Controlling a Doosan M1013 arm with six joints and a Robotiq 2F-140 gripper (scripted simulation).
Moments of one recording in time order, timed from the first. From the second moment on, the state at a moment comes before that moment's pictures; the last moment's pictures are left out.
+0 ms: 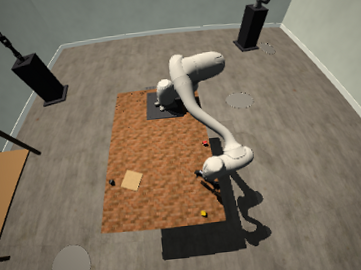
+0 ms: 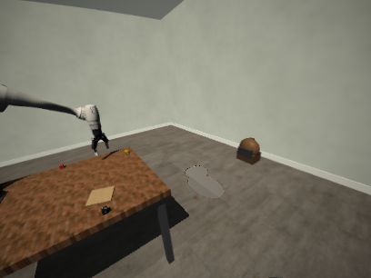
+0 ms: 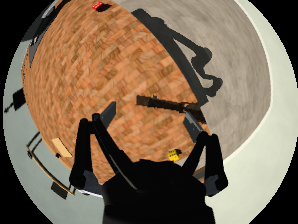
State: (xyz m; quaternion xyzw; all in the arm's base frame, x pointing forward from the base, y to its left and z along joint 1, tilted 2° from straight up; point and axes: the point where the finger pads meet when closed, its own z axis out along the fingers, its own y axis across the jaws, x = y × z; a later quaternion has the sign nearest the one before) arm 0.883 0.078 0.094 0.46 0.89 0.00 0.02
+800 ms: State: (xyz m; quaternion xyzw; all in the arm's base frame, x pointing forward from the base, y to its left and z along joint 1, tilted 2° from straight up) arm 0.685 0.155 0.086 0.46 0.89 0.00 0.02
